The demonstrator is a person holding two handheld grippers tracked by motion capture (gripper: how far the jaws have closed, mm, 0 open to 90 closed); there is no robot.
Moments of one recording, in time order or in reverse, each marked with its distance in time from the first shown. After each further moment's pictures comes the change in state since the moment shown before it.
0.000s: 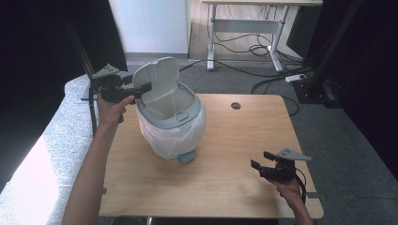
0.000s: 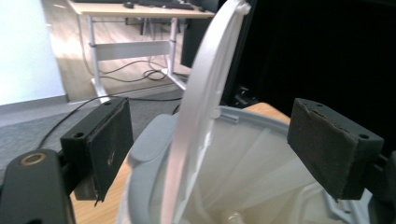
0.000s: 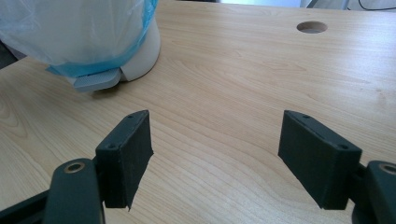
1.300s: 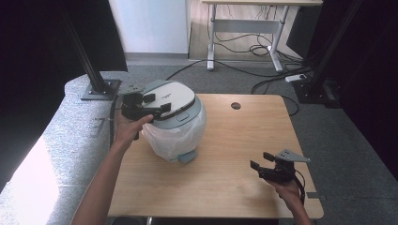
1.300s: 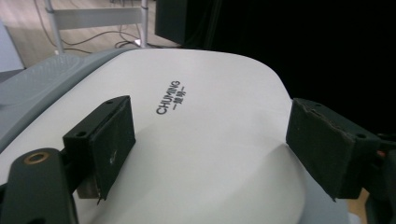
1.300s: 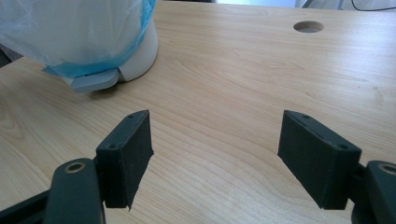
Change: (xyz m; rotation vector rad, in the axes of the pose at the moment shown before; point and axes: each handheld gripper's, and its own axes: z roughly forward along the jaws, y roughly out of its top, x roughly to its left) left arm -0.050 -0.038 0.027 0.127 -0.053 0.013; right arm 0.005 -0.002 0.000 -0.005 -0.019 0.004
